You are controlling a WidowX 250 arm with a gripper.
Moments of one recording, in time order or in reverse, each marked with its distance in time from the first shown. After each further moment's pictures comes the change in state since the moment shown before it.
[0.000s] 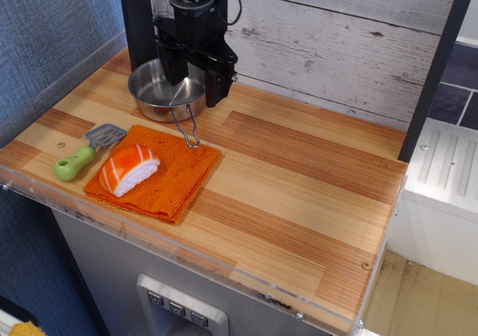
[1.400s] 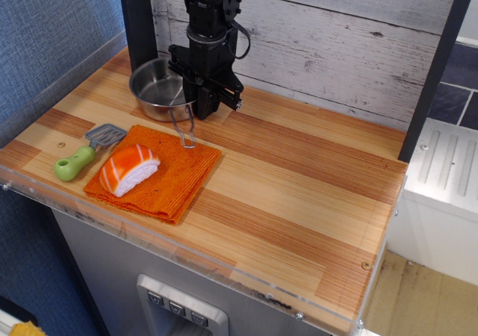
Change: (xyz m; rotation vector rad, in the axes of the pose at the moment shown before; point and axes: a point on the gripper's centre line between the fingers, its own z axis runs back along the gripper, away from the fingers) arm 0.009 0.001 -0.045 0.021 0.052 -0.034
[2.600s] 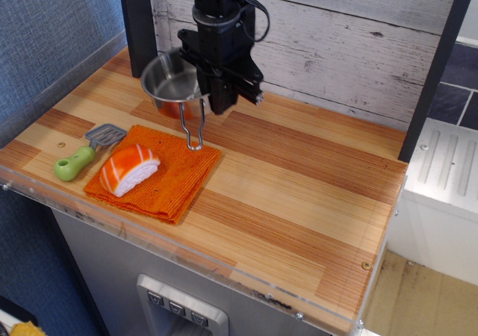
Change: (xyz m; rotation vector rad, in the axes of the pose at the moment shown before) arm -0.026 -0.052 0.068 -0.057 -0.109 -0.065
